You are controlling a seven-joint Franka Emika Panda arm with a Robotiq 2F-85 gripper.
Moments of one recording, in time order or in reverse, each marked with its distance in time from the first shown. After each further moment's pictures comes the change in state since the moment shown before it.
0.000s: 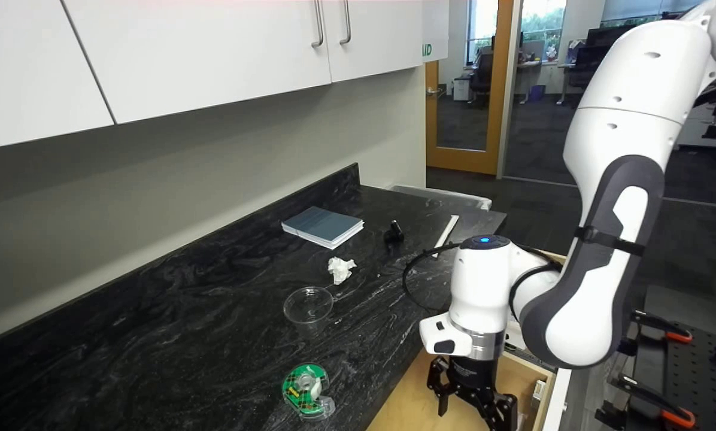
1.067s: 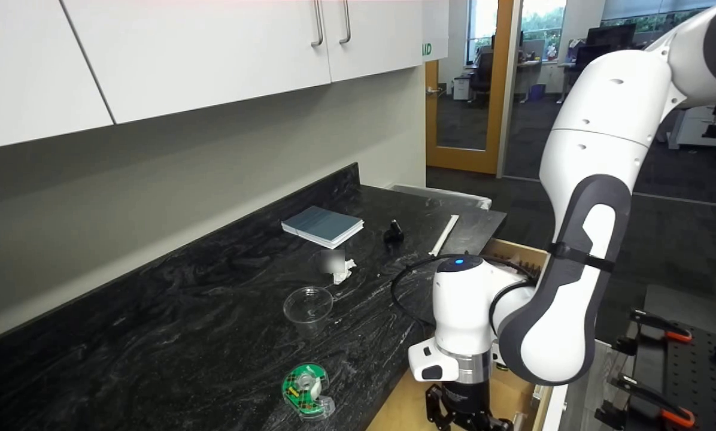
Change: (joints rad) arm 0.023 0.123 0.014 0.117 -0.005 -0.116 0.001
